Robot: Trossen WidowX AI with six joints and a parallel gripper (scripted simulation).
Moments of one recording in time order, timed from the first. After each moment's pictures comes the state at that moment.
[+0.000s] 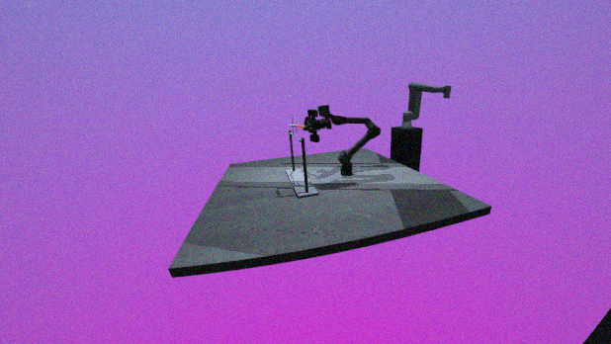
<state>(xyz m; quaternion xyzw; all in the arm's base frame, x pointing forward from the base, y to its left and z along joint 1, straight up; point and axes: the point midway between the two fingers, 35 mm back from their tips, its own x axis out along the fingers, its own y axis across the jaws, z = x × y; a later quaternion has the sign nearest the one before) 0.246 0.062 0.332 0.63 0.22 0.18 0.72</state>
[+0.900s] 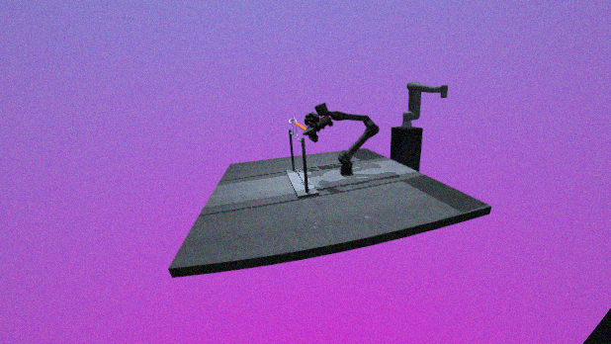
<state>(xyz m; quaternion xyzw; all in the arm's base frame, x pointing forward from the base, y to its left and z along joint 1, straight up) 0.247 0.054 0.311 0.46 0.25 0.13 0.84</state>
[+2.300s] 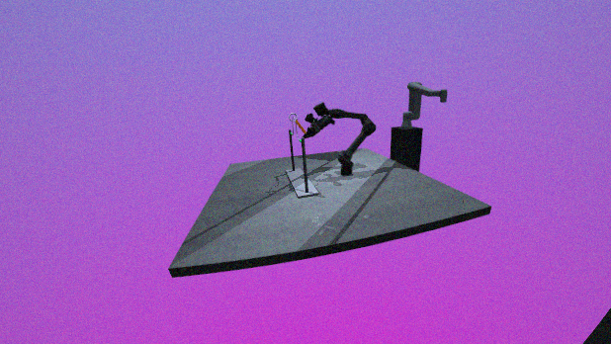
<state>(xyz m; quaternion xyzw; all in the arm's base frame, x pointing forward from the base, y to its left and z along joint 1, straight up) 0.250 0.023 0.287 0.13 0.26 0.02 0.96</state>
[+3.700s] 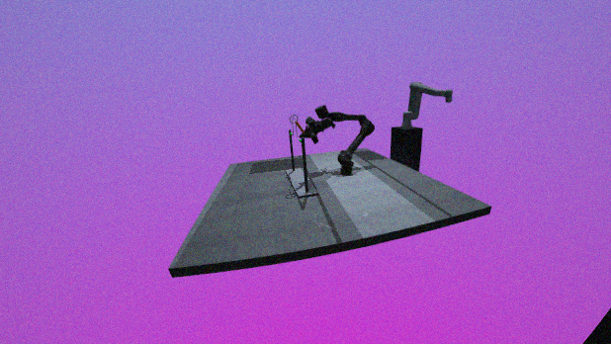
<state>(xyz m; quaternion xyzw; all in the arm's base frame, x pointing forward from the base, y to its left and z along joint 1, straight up) 0.255 -0.016 0.286 -0.23 0.23 -0.09 0.94</state>
